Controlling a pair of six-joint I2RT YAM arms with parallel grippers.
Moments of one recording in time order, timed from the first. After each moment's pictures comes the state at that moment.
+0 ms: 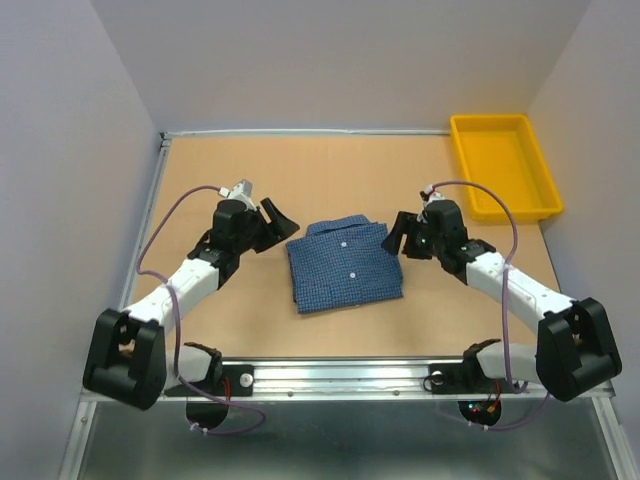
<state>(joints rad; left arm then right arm) -0.33 1.26 0.65 0.07 0.22 -0.78 0.39 1.23 0.68 -0.14 -0.15 0.54</state>
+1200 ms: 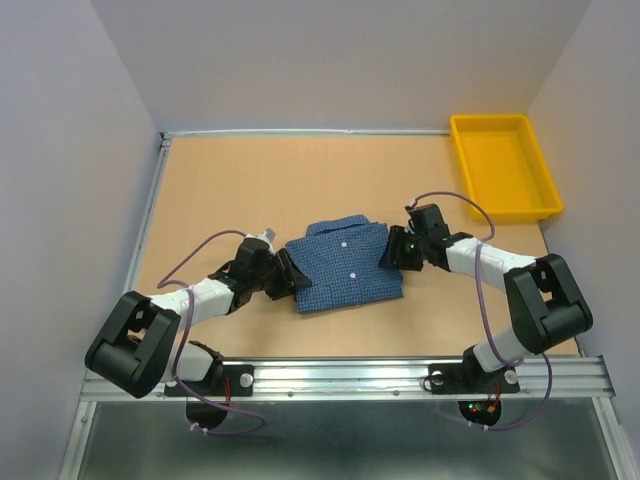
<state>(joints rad) -0.50 1.29 0.40 0.13 0.29 -0.92 0.38 1.51 0.75 -0.17 -0.21 0.52</state>
